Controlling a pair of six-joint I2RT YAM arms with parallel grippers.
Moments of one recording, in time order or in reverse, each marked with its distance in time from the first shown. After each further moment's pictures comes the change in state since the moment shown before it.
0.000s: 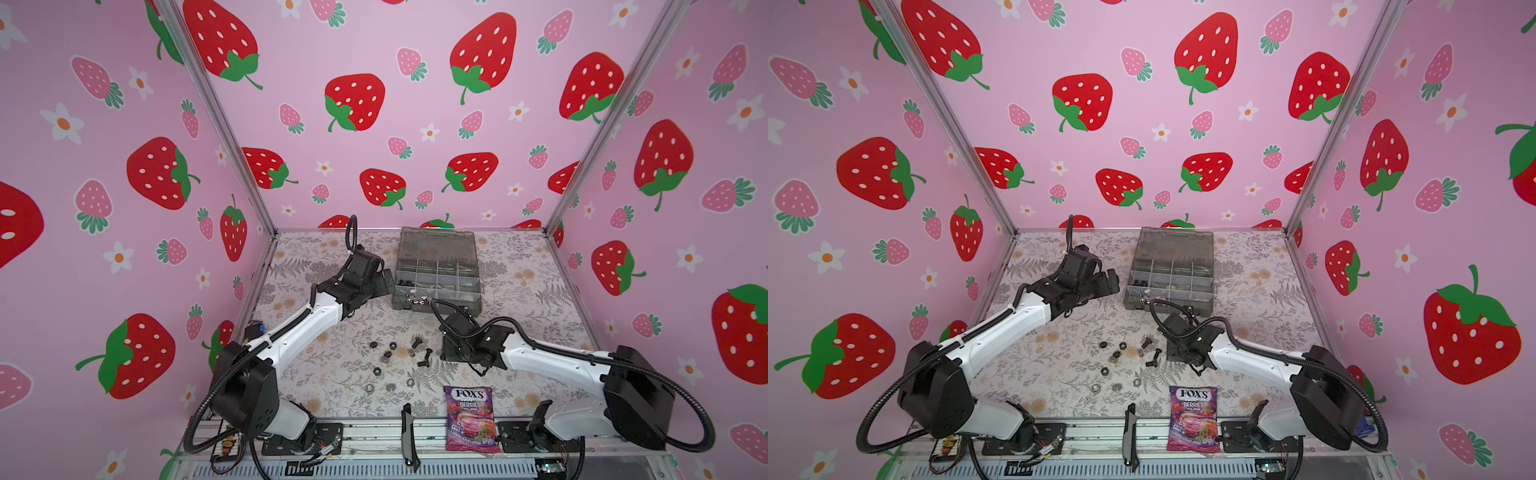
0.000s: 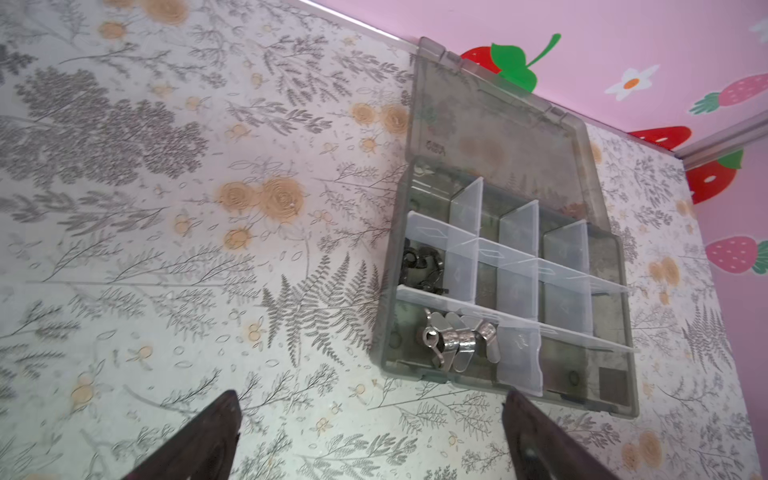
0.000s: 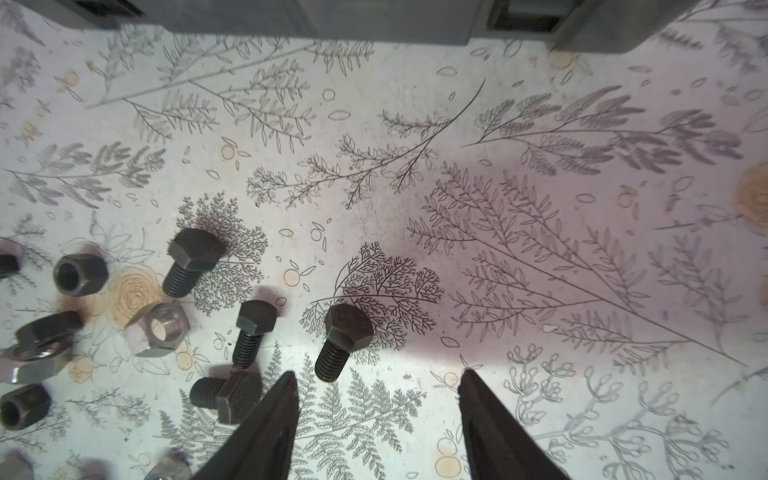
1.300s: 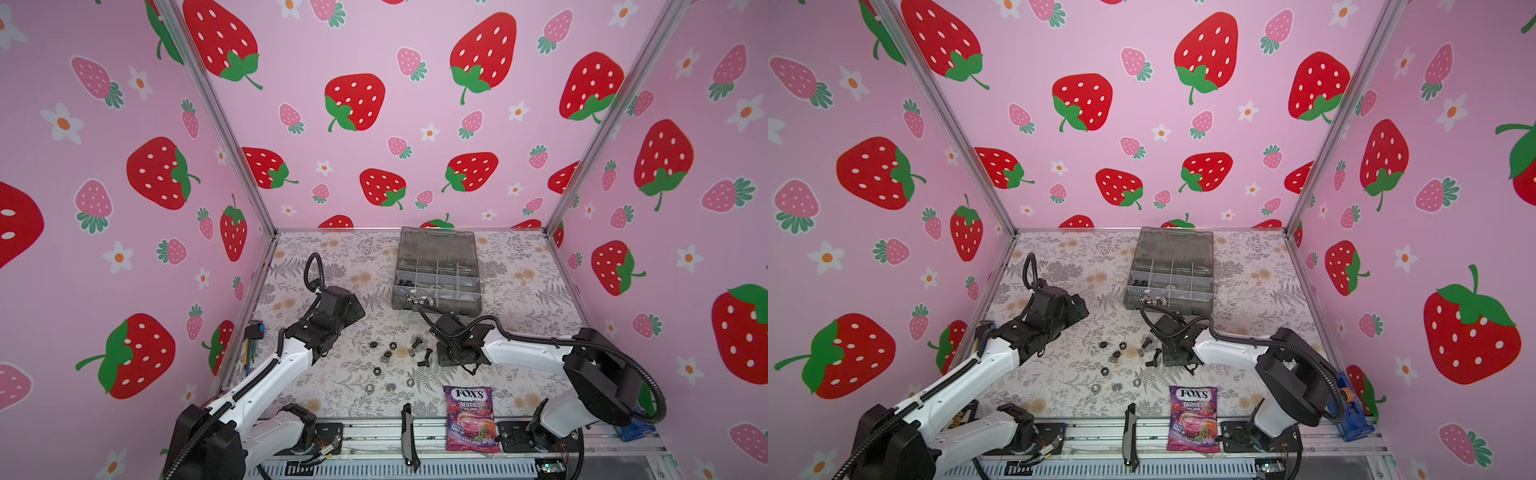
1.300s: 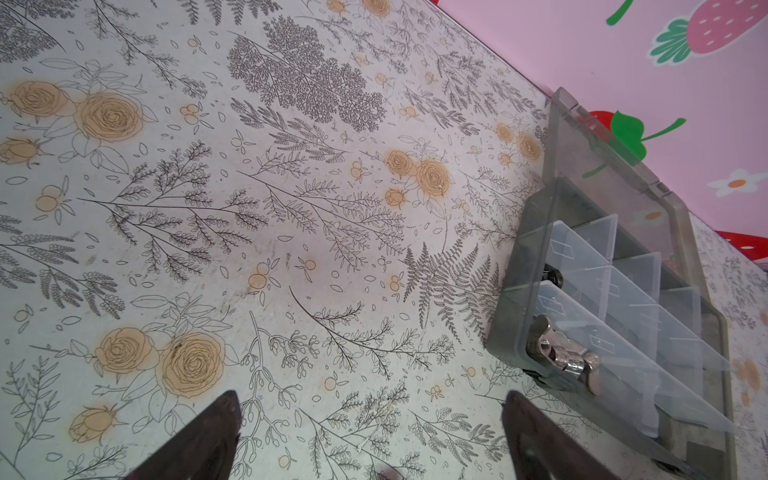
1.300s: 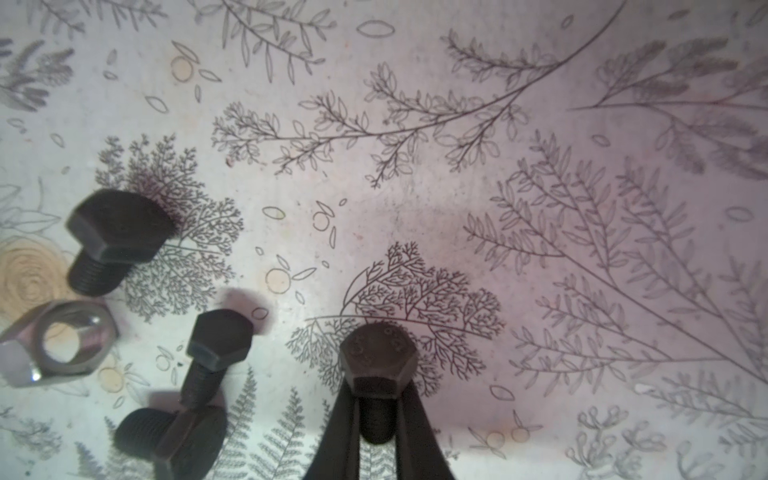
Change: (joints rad) left arm 0.080 -0.330 -0.389 0.052 -0.122 -0.166; right arm 0.002 0.154 0.021 0.062 -0.047 -0.101
